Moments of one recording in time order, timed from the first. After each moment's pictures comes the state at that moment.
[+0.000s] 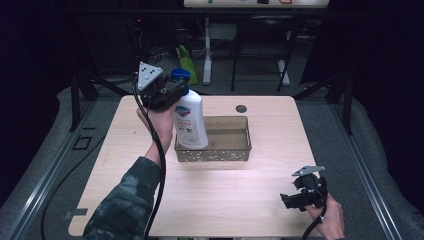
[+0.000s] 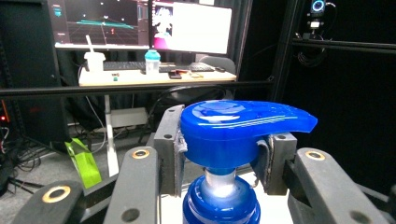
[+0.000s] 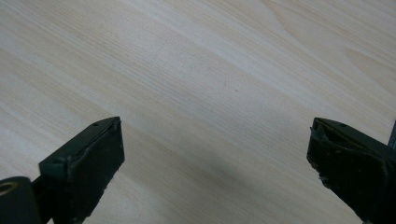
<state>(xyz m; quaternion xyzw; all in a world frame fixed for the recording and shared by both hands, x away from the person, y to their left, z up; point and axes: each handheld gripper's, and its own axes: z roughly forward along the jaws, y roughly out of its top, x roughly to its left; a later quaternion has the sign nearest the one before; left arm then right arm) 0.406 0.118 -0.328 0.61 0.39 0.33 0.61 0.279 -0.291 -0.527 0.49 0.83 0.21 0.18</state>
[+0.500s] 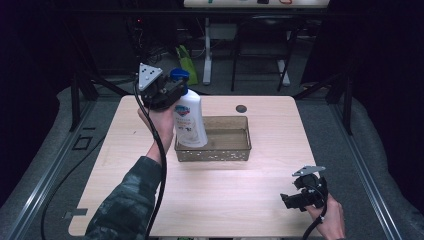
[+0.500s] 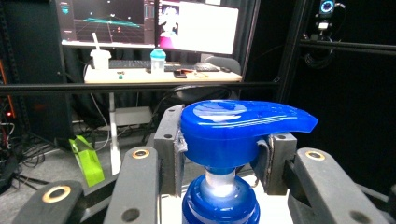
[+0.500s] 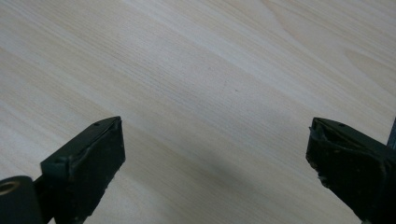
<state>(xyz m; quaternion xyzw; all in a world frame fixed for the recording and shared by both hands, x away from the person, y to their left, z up) 0.415 0.119 -0.336 0.60 0.40 0.33 0.61 0.278 -0.292 -0.526 0.49 0.83 0.21 0.18</state>
